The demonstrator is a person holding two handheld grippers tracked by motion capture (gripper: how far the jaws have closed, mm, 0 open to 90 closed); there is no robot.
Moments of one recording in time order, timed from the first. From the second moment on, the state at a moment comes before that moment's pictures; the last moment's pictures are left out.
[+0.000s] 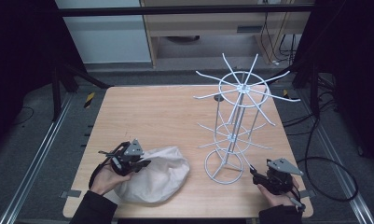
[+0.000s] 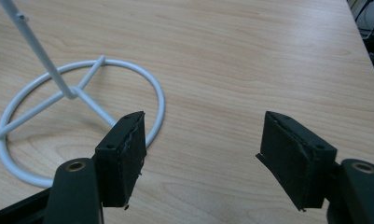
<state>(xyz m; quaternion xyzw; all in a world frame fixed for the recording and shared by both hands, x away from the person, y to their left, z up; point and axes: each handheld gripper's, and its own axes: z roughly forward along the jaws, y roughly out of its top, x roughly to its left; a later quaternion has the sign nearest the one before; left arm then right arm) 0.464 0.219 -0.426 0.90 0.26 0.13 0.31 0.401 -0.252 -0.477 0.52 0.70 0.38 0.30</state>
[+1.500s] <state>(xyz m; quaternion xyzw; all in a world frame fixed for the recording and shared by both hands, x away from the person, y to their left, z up) 0.397 0.263 -0.335 0.69 0.29 0.24 0.61 0.405 -0.262 -0.481 0.54 0.69 0.38 0.30</state>
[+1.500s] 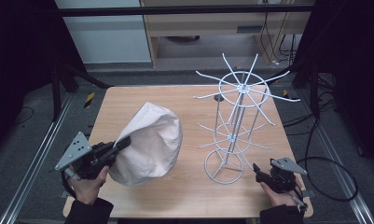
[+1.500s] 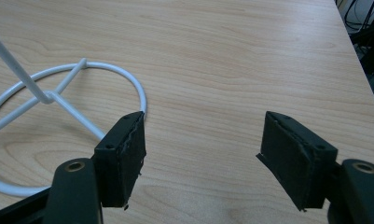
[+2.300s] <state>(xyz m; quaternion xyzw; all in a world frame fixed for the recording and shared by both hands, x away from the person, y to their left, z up) 0.377 0.269 -0.299 0.61 0.27 0.26 0.70 0.405 -0.261 -0.481 0.53 0.69 0.39 0.30</state>
